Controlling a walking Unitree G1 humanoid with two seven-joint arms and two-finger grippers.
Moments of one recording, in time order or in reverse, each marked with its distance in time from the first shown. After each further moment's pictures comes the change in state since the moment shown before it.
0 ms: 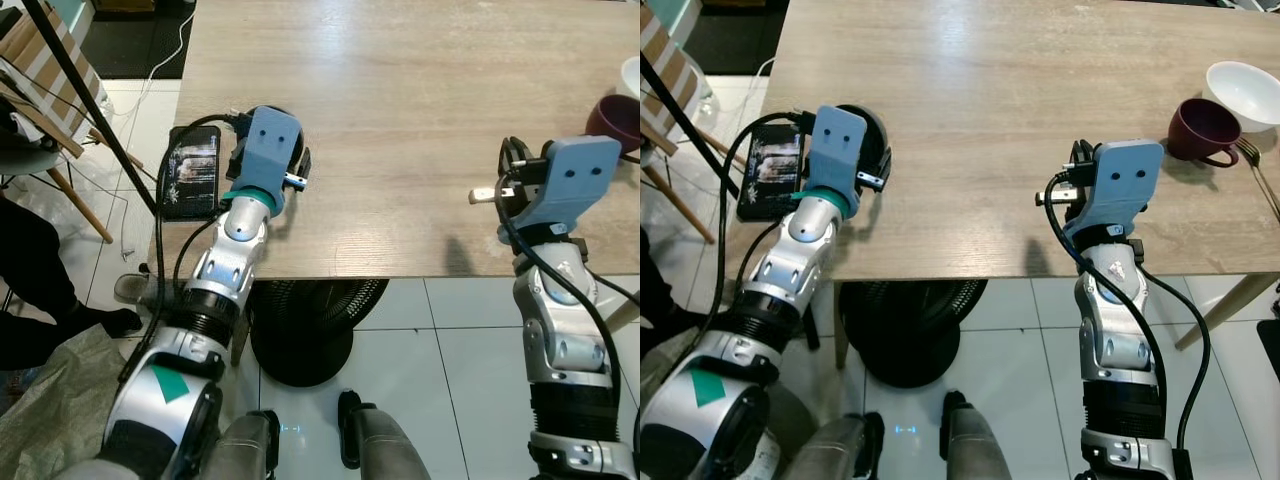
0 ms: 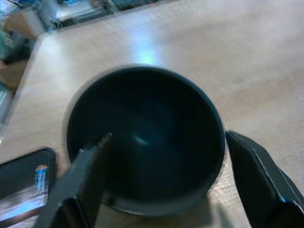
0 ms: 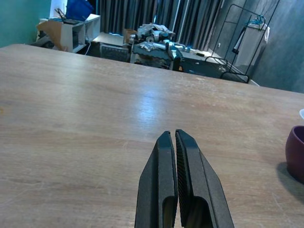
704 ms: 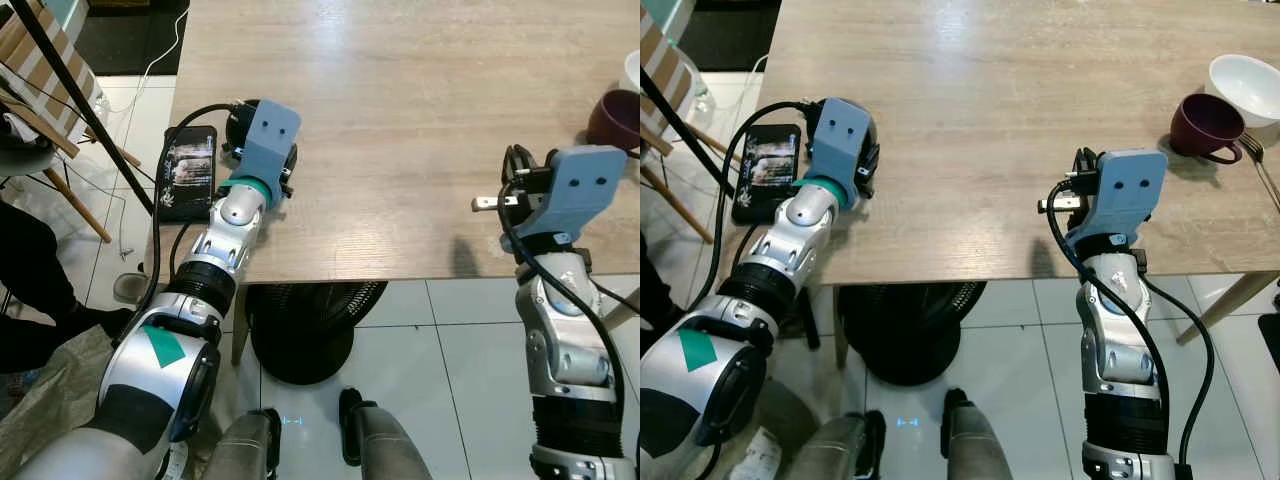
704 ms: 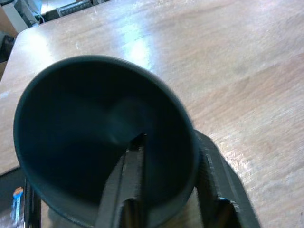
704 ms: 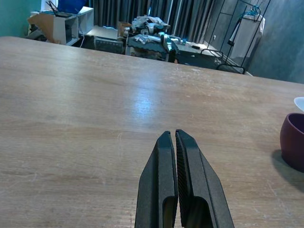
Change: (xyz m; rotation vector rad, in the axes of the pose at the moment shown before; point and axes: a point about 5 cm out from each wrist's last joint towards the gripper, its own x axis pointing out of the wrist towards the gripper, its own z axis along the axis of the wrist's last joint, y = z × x) left arm 0.014 0.005 0.001 0.036 0.010 -0.029; right arm -0.007 -0.001 -0.001 0.001 0.016 -0.019
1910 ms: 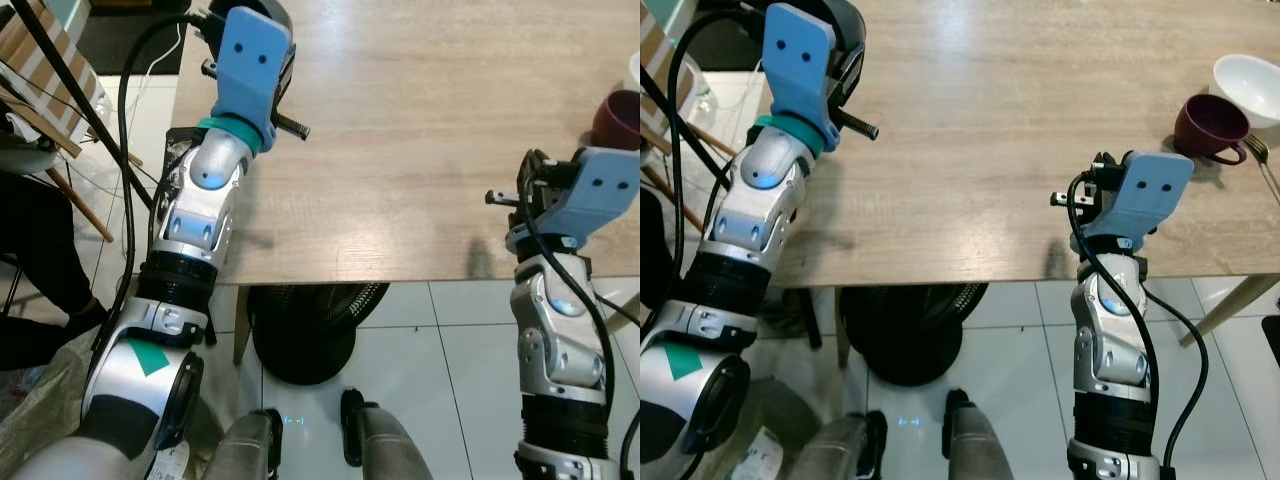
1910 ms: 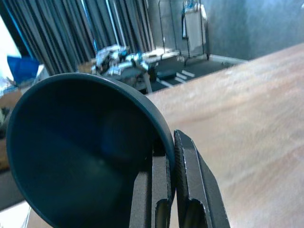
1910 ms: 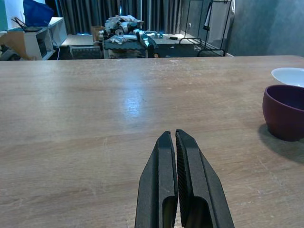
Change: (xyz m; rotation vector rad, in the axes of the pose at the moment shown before) left arm -0.021 0.025 0.073 -0.031 -0.329 -0.044; right arm -0.001 -0.004 -0.002 0.133 0.023 -0.154
